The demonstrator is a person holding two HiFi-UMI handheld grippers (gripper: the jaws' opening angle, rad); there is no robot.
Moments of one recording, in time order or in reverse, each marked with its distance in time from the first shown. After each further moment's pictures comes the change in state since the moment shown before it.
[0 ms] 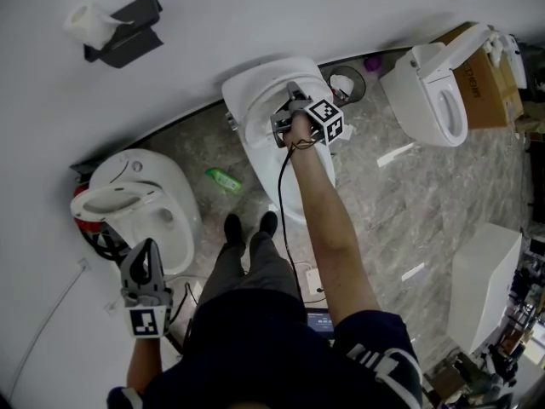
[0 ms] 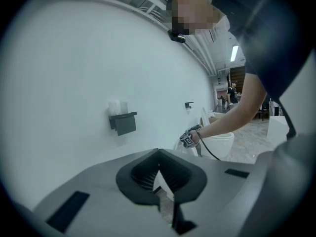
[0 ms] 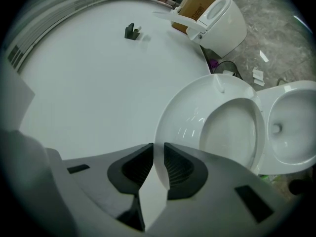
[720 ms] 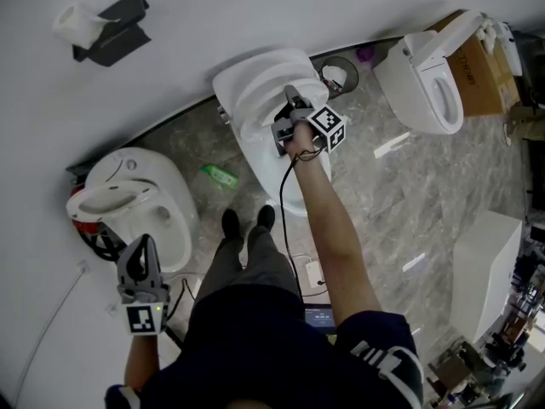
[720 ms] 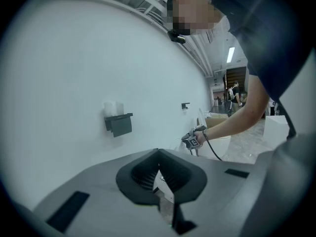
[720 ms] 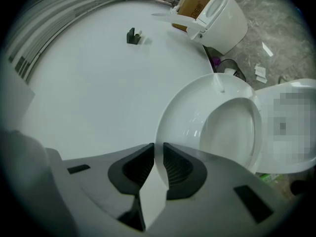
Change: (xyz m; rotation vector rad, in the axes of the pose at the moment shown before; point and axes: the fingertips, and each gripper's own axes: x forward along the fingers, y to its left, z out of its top) left arm -0.001 -0.011 0.001 0.015 -0.006 -0.034; right arm -0.048 -0.008 0.004 0.009 0.023 0.086
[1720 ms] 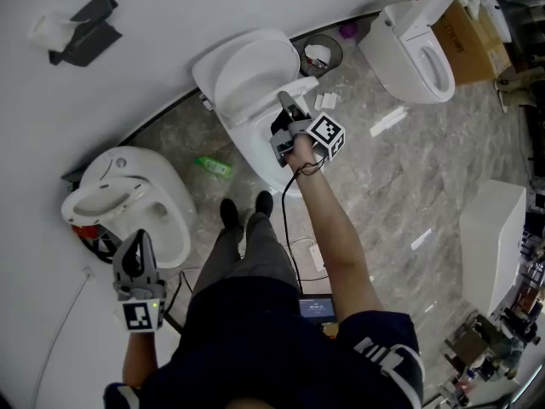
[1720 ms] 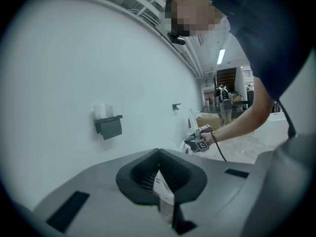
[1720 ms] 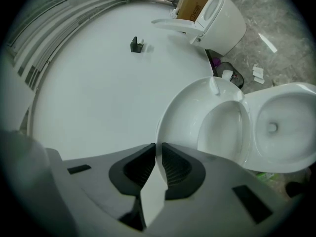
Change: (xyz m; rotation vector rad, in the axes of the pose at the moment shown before) left arm -0.010 -0.034 -0.001 0.045 -0.014 -0.093; right arm -0.101 -0.024 0.001 0.007 0.012 0.081
